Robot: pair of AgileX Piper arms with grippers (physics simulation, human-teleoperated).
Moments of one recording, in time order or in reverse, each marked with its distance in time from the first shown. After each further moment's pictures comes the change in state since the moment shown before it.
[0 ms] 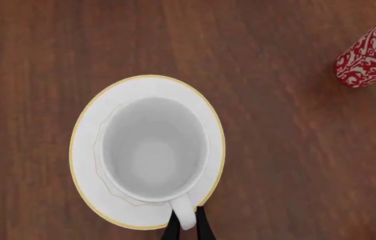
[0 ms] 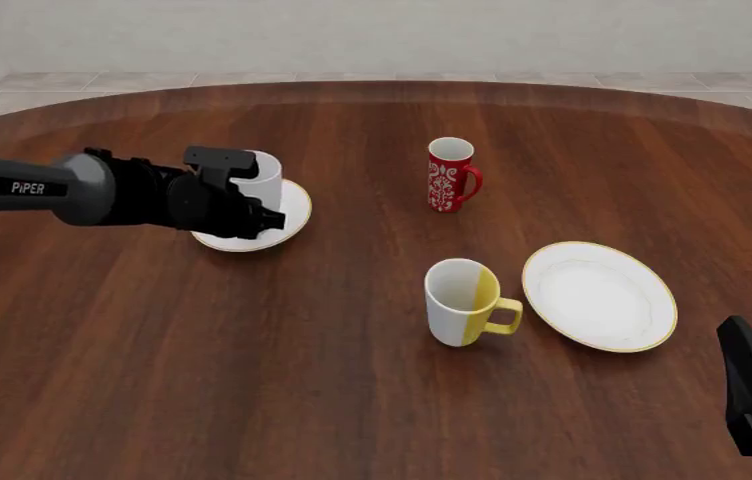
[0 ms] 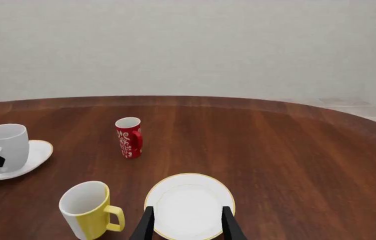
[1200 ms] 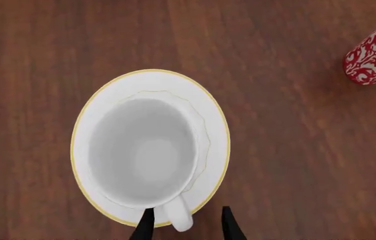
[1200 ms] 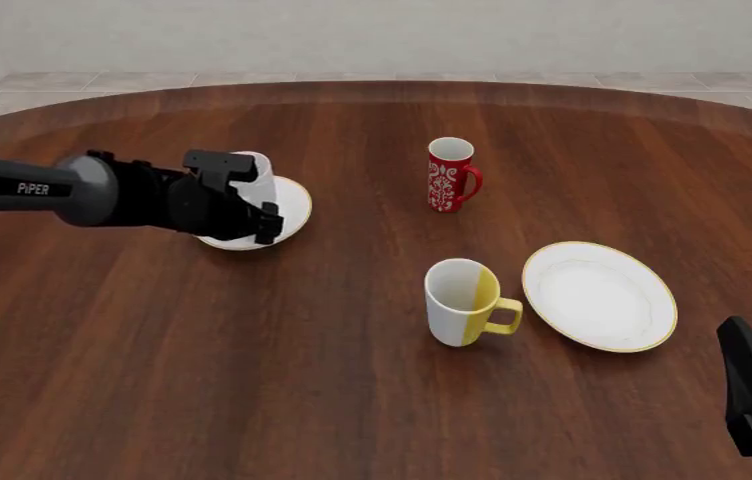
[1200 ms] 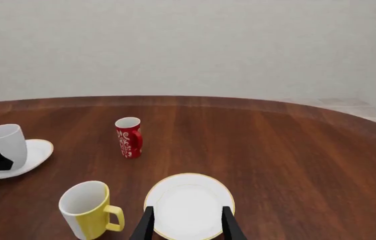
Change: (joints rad) left arm 0.009 0.019 -0.007 0.003 0.002; right arm 0.000 -0.002 0.000 0.002 -0.002
